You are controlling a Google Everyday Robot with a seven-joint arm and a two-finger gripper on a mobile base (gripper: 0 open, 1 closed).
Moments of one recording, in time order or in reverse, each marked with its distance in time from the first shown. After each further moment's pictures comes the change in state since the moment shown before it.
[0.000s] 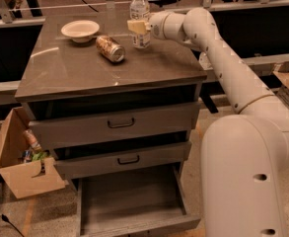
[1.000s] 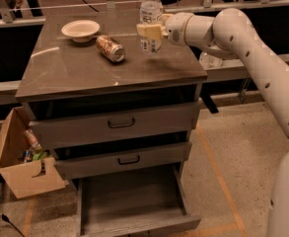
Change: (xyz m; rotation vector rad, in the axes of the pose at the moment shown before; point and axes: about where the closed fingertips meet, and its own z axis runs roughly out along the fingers) arm -0.018 0.051 -0.097 -0.113 -0.031 -0.039
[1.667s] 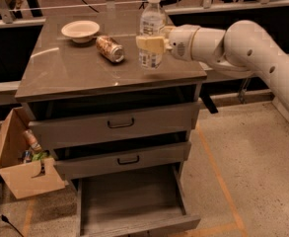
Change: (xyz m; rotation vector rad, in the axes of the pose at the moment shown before) arm 0.000 0.071 -0.049 -0.041 0.005 0.079
